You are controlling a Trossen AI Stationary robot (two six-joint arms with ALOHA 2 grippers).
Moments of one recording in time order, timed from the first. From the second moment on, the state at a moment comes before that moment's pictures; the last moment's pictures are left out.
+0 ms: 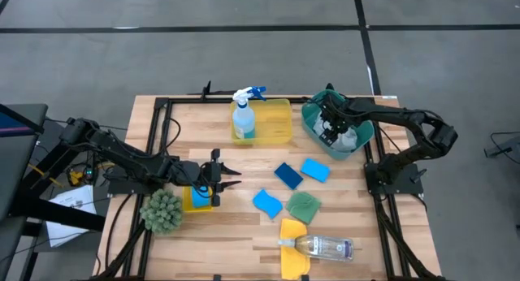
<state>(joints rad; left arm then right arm) -0.30 1.17 0.54 0.32 -0.40 0.02 -0.73 1.44 0.82 -0.78 0.13 0.03</state>
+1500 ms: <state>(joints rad) -0.30 1.17 0.54 0.32 -0.40 0.00 -0.73 1.11 0.92 -0.90 0.07 0.10</state>
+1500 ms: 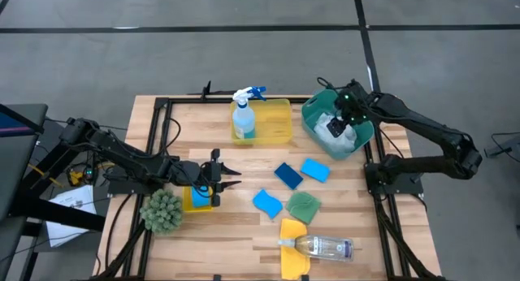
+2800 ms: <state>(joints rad) -0.30 1.17 0.54 0.31 -0.40 0.00 -0.67 1.23 0.98 -0.89 0.08 0.09</state>
